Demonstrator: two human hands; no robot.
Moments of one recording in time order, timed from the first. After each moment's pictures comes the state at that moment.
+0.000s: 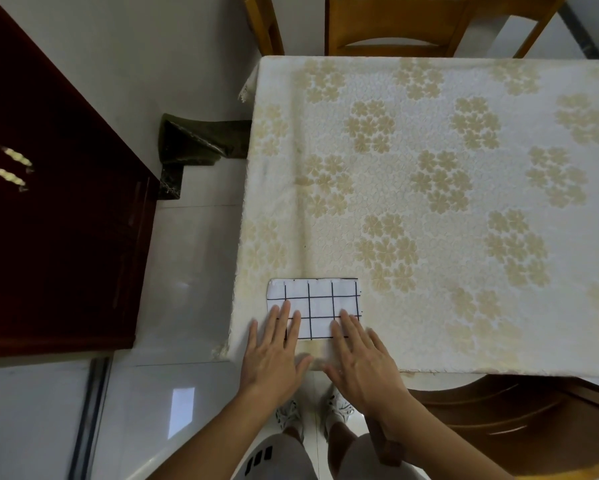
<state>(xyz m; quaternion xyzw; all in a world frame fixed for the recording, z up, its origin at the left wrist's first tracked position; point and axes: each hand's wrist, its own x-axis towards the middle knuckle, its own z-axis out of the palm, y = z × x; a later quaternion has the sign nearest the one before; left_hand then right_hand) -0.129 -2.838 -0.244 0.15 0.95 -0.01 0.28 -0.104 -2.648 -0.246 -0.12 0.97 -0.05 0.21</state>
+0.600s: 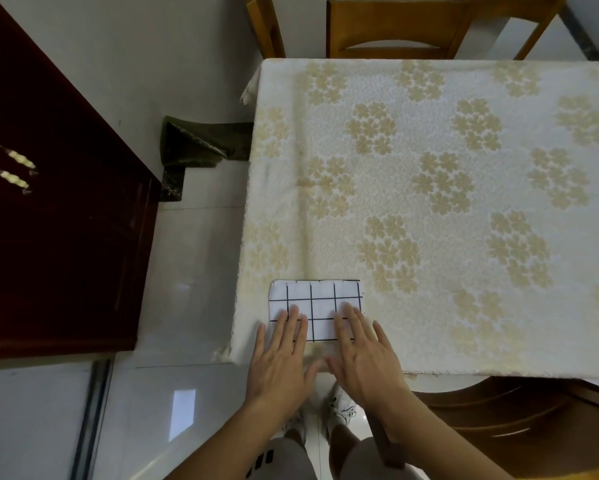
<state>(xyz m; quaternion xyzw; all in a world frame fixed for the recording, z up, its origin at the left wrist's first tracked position) -0.117 -2.832 -0.244 0.14 0.96 0.03 0.24 -0.115 -2.653 -0.234 -0.09 0.97 -0.05 0.21</state>
